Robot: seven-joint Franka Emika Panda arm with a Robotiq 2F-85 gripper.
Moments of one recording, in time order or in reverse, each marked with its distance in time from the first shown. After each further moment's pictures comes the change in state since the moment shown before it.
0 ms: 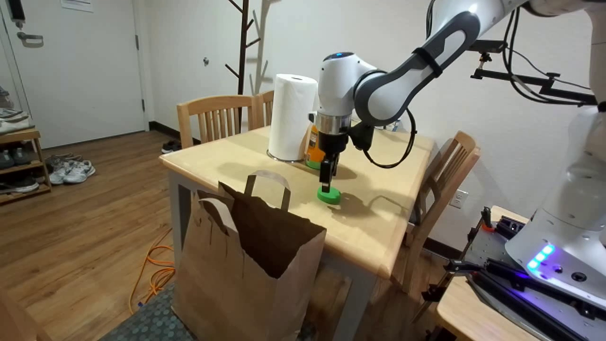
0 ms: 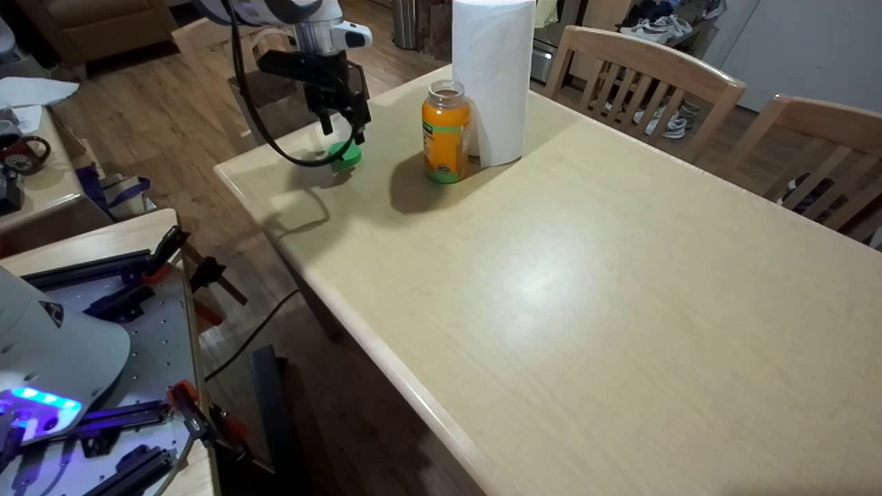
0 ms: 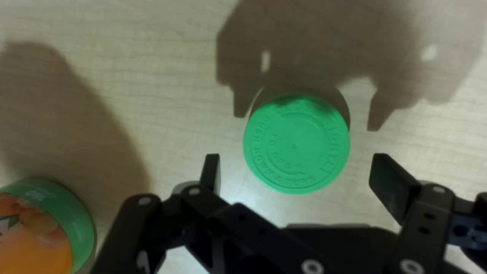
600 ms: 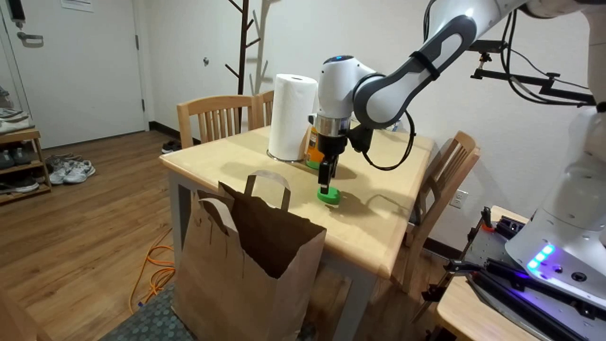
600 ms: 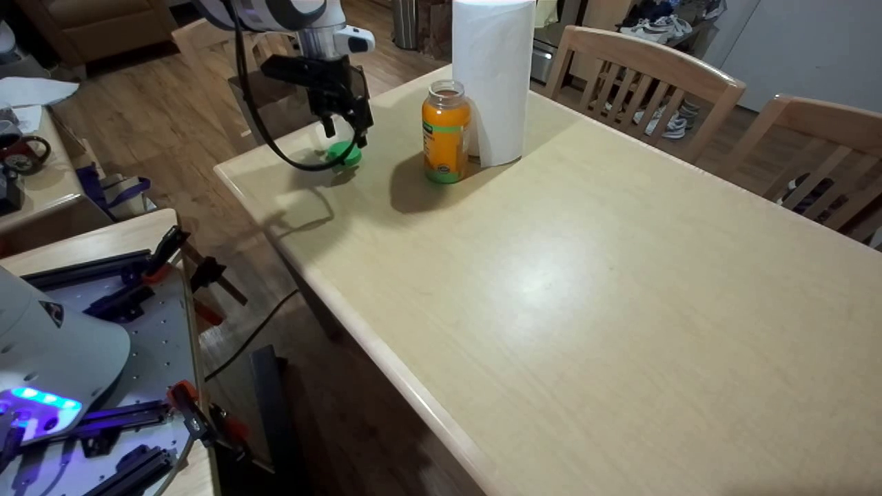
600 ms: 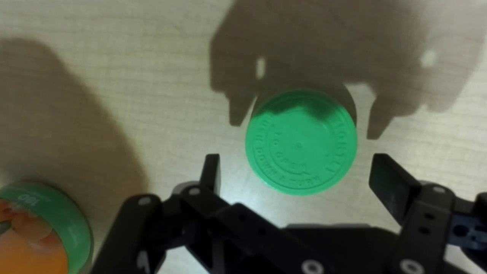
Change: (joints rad) arm -0.008 0.016 0.001 0.000 0.004 0.027 -0.001
